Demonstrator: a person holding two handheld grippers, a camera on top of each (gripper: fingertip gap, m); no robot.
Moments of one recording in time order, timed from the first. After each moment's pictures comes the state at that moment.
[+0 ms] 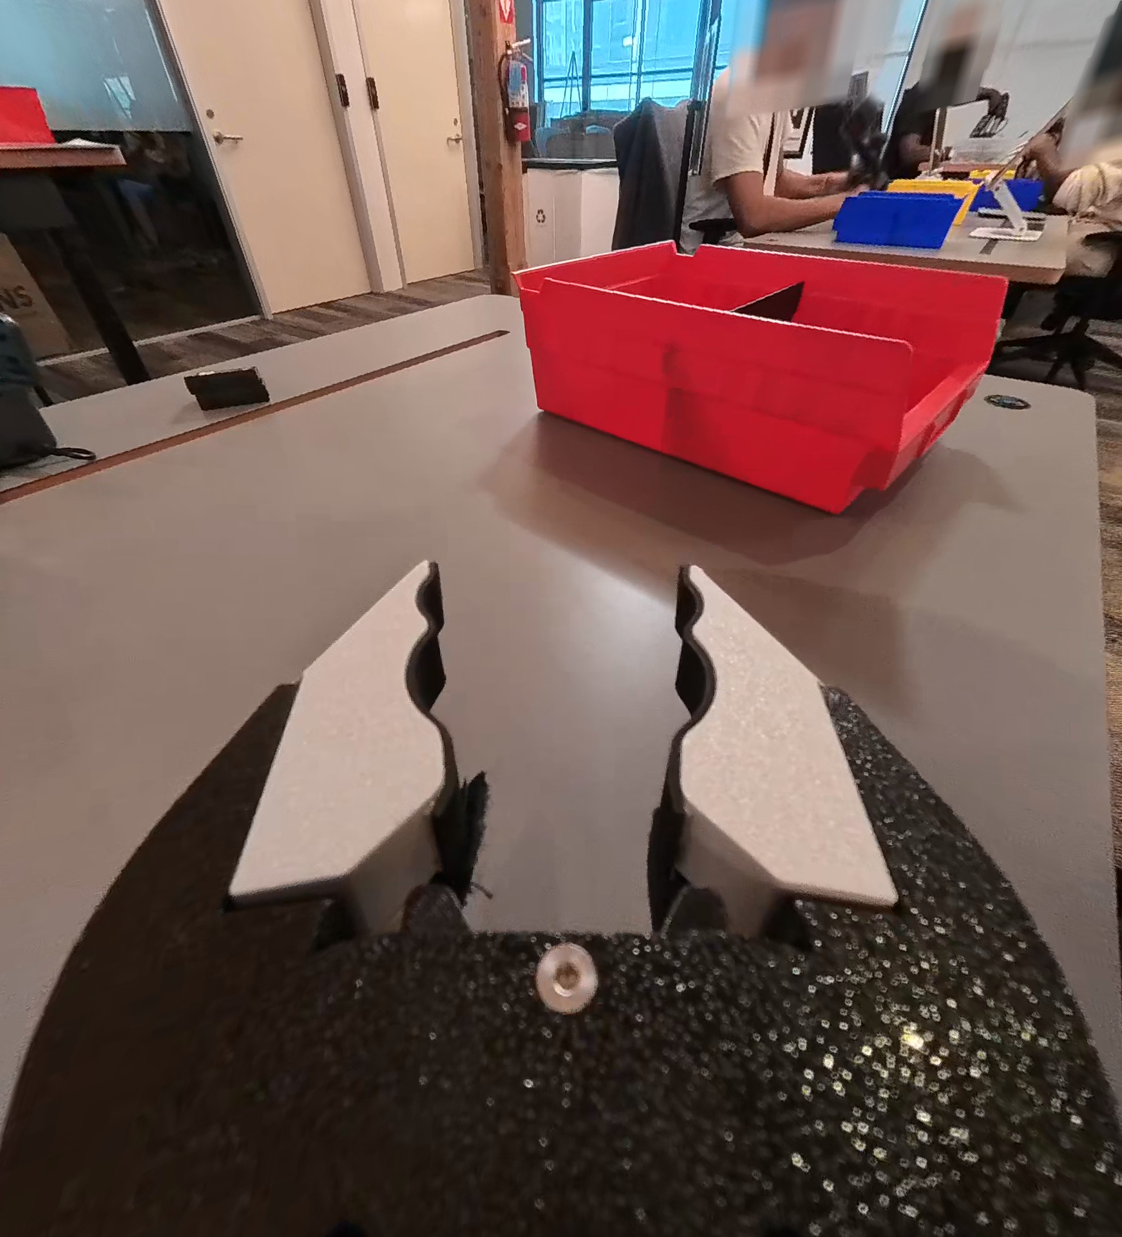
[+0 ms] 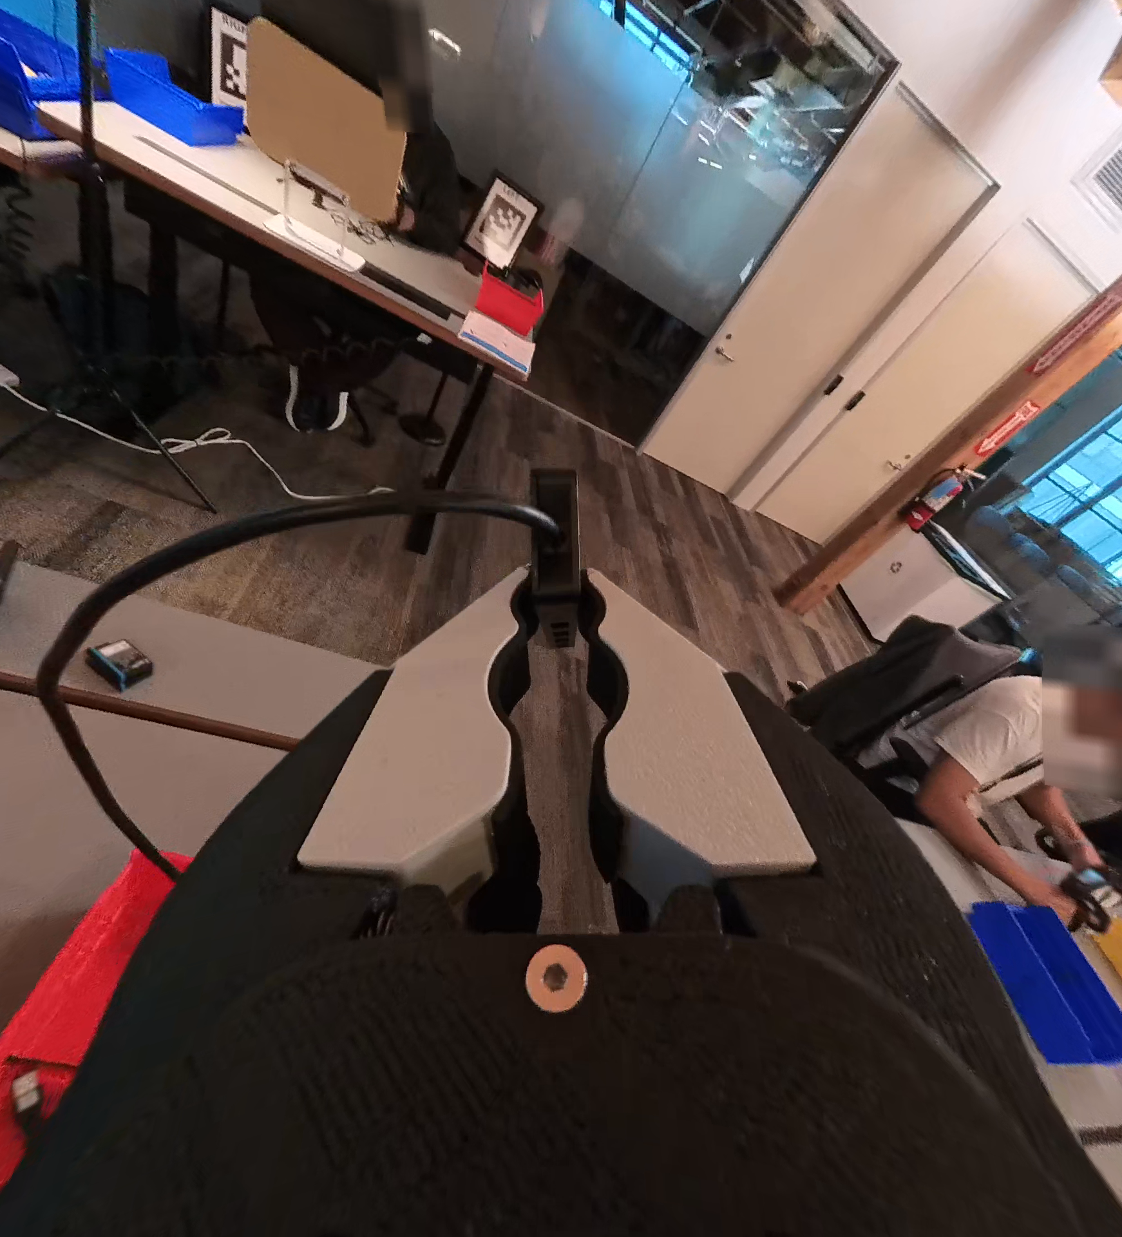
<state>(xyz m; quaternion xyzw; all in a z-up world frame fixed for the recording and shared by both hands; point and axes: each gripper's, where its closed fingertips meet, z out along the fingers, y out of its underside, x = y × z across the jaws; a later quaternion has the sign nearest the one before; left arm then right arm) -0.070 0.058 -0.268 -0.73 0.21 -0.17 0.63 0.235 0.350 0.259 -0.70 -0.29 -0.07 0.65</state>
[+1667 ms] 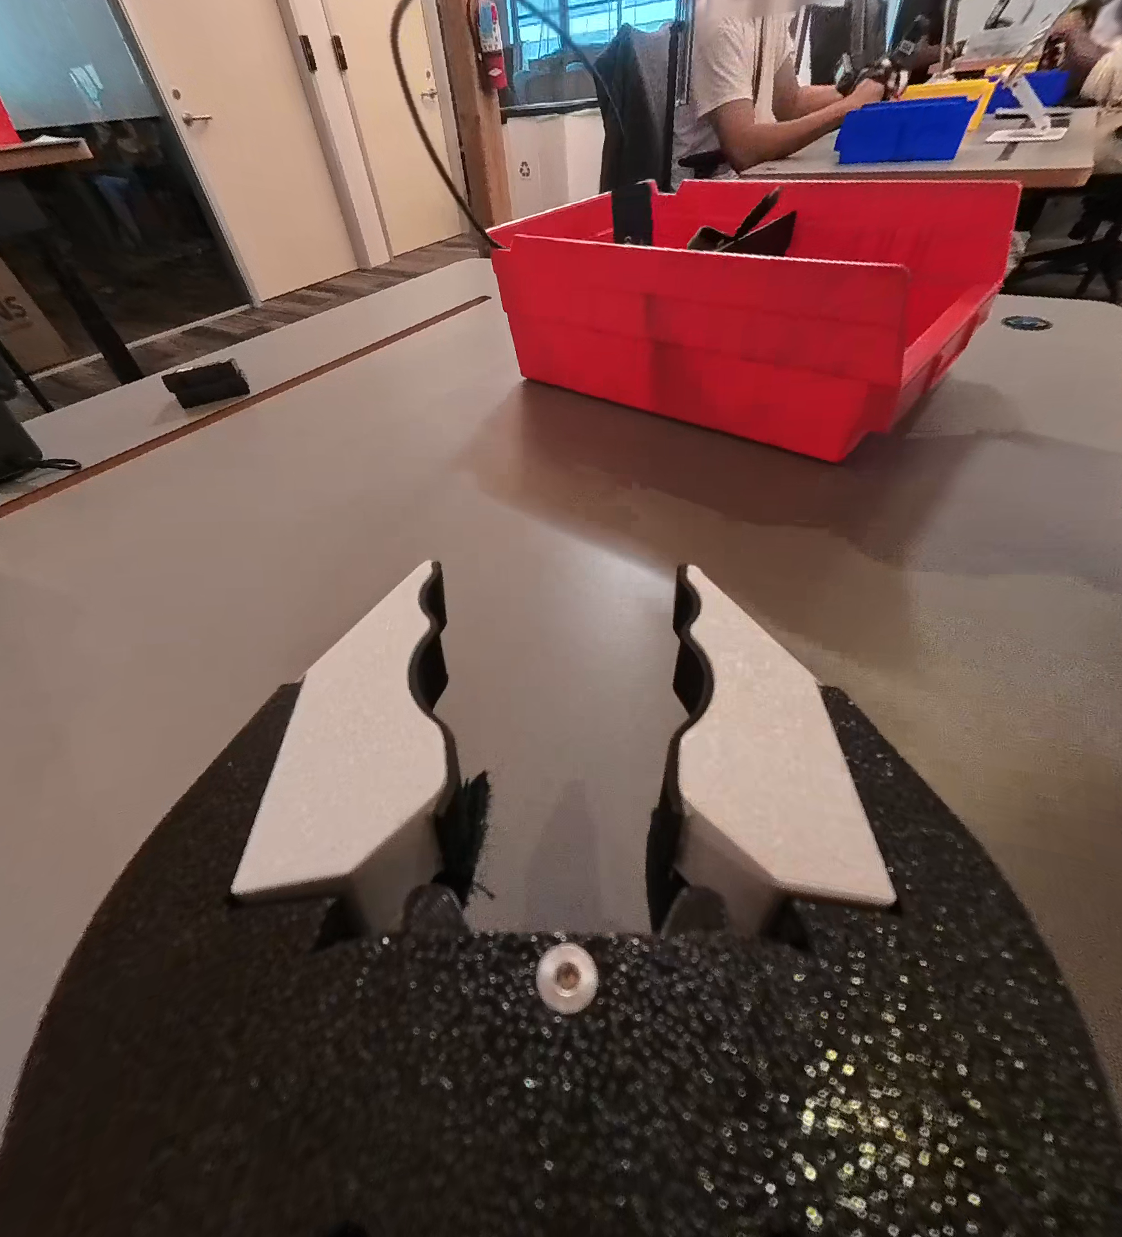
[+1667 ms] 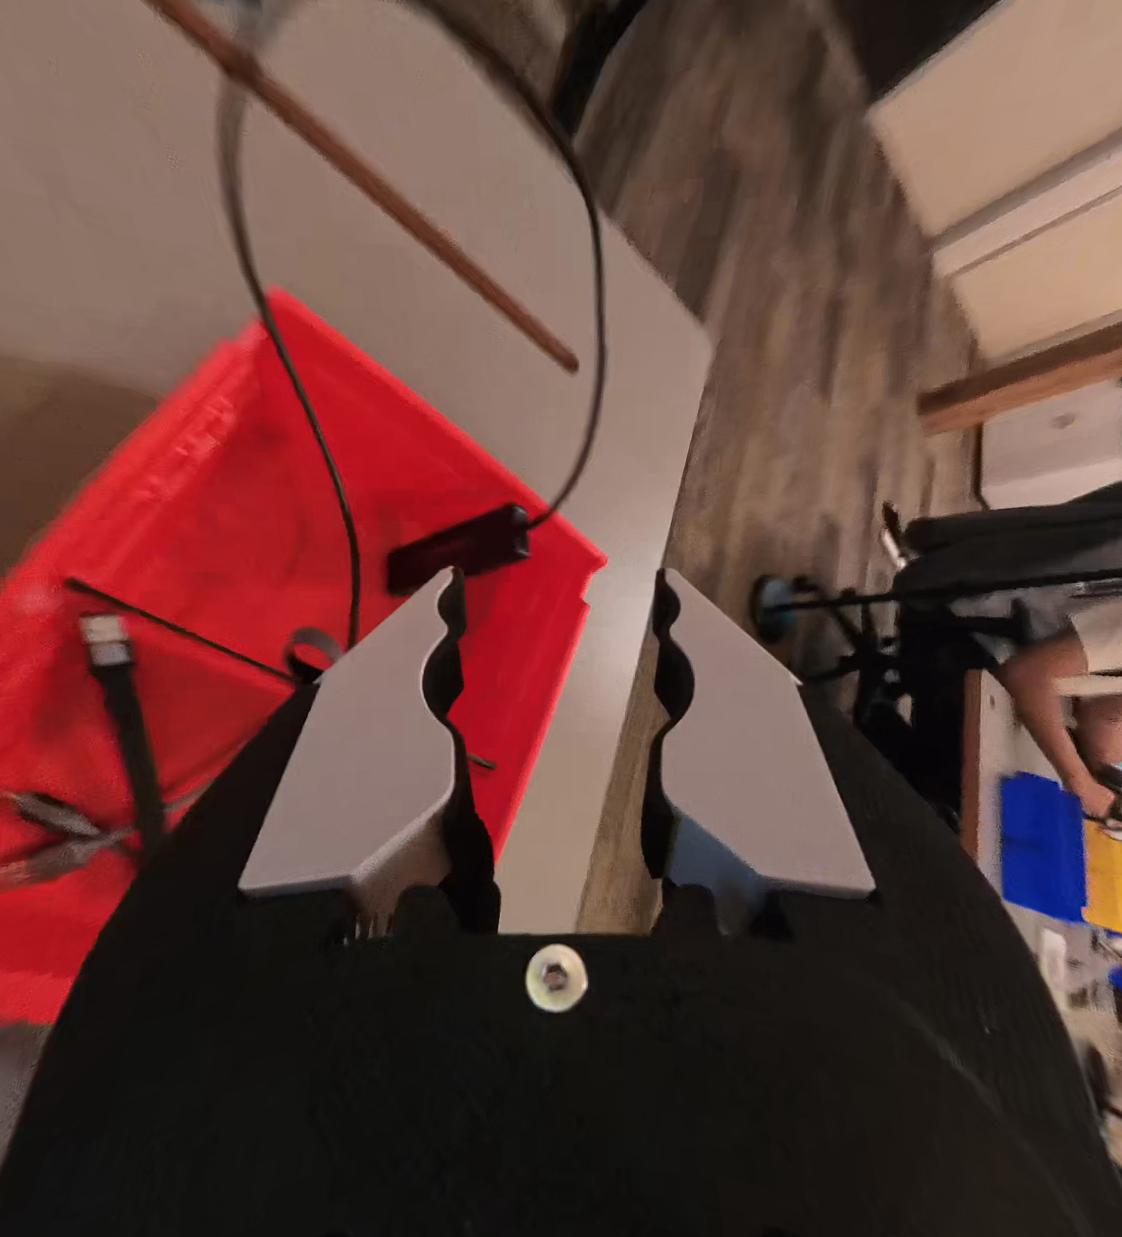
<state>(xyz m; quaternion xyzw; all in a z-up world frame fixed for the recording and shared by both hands) -0.061 0.056 -0.279 -0.74 0.24 -0.14 0.61 0.202 0.311 -0.135 -0.79 -0.42 -0.16 0.40</state>
